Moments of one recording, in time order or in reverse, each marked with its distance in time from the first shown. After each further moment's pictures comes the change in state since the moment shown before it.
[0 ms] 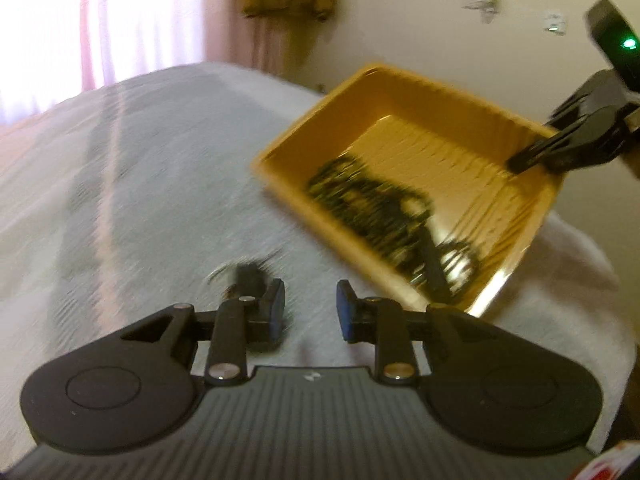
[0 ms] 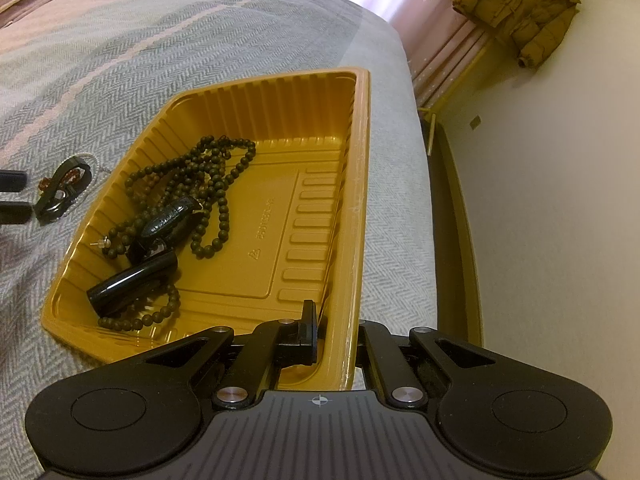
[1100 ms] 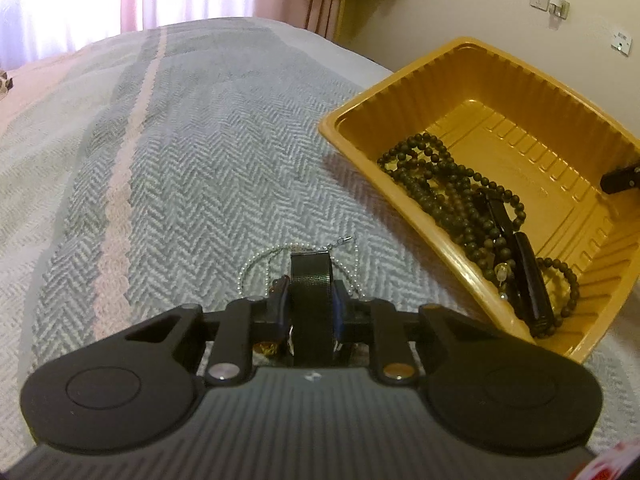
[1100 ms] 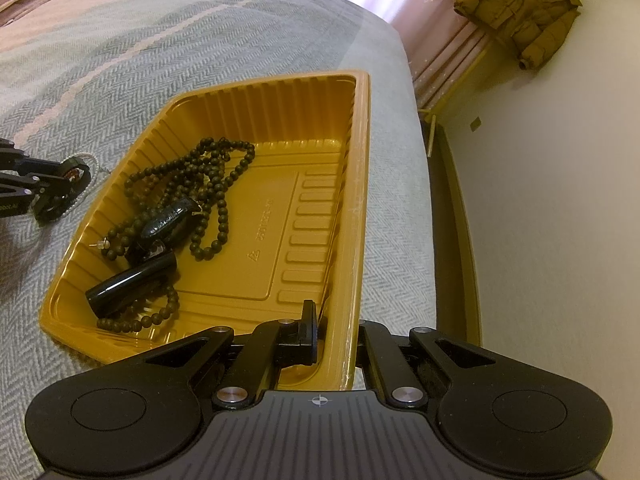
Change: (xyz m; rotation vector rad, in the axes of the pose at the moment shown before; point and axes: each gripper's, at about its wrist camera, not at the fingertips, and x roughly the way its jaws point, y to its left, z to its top) left arm 0.065 0.036 0.008 -0.151 0.083 0.050; right arm 0.000 -0.002 0.001 -0.003 -0.001 0.001
